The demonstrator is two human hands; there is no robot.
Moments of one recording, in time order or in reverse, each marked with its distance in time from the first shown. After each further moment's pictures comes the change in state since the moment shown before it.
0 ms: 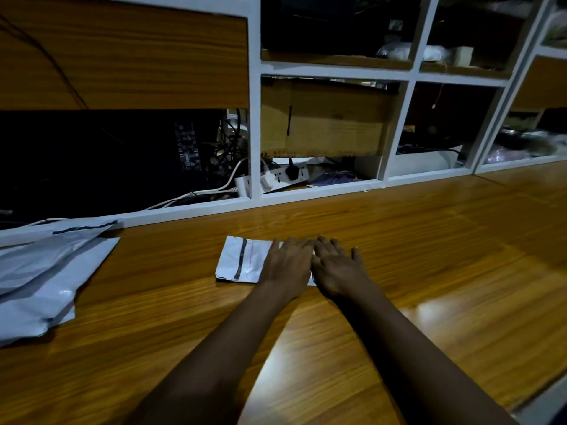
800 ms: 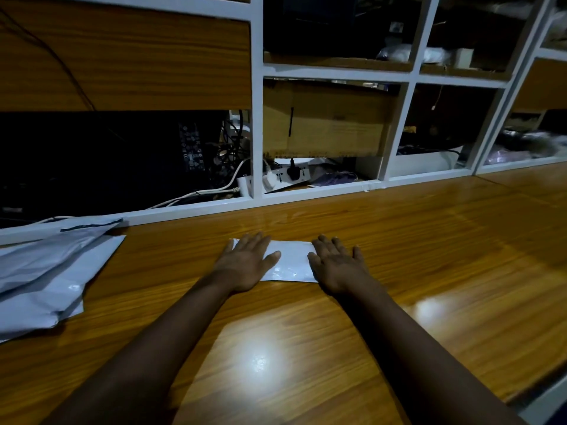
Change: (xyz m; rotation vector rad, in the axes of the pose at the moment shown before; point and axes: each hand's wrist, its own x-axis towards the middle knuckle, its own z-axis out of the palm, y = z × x) left_hand -0.029 -0.077 -0.004 -0.244 -0.329 -0.212; right_hand 0.002 0.000 -0.002 0.003 -0.029 0.039
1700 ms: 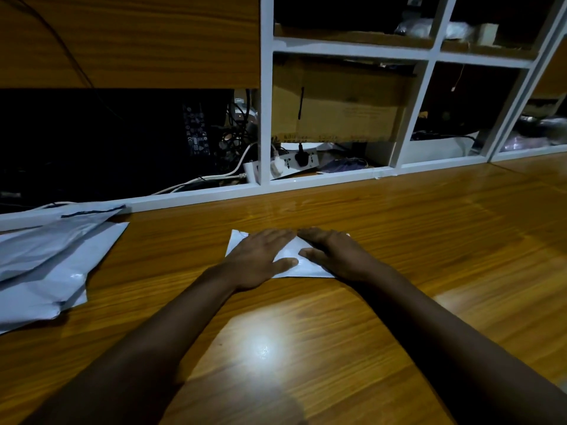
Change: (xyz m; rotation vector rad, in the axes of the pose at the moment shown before) left_hand 0.002 -0.013 0.012 -0.117 0.094 0.304; right_hand 0.011 -0.006 -0.006 0.305 0.109 -0.399
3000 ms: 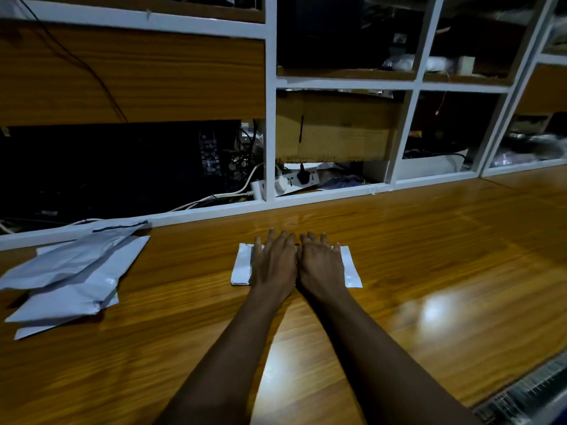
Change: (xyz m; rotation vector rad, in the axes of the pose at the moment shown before) left_hand -0.003 0.070 0.002 0.264 0.256 -0.346; right_hand -0.004 -0.059 0.040 -0.285 0.288 0.276
